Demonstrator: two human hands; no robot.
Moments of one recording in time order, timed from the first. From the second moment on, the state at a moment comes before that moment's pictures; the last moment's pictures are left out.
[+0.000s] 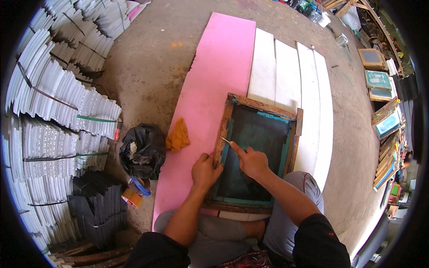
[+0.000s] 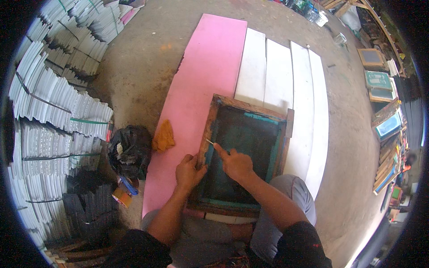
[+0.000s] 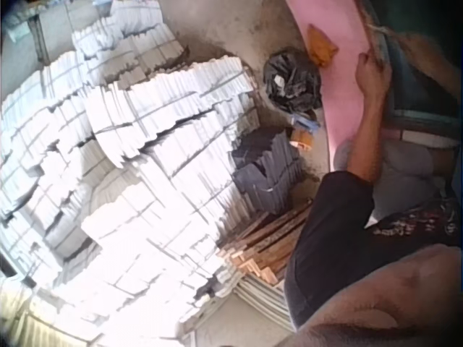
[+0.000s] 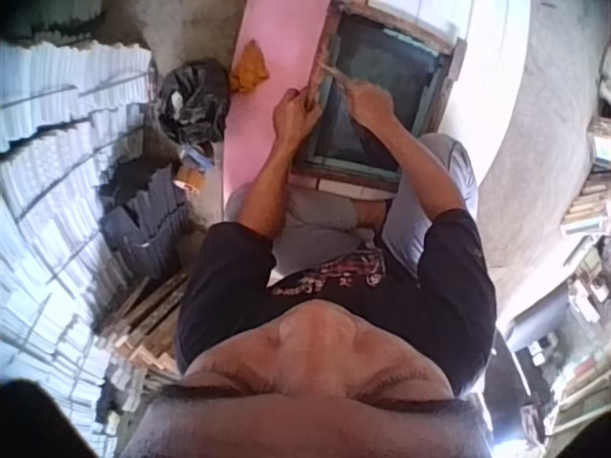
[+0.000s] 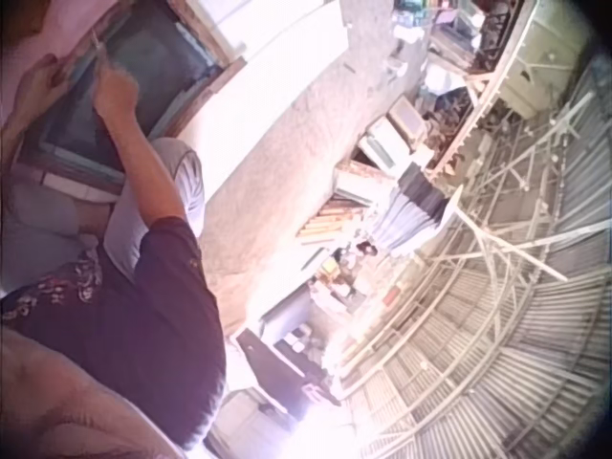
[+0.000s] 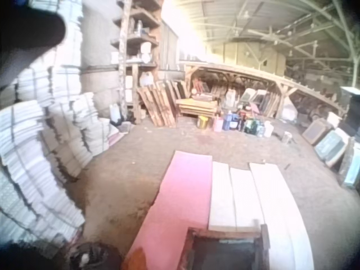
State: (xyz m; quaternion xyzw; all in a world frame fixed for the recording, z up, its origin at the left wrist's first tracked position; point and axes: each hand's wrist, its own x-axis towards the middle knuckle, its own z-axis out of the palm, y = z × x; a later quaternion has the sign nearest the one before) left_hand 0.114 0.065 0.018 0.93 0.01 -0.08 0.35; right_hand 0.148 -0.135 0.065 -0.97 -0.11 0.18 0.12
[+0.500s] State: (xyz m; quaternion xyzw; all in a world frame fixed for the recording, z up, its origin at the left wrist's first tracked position) left_hand 0.114 0.062 0.022 0.92 0.04 -0.10 0.37; right_hand 0.164 -0.149 0.069 -0.96 -0.08 0.15 0.23
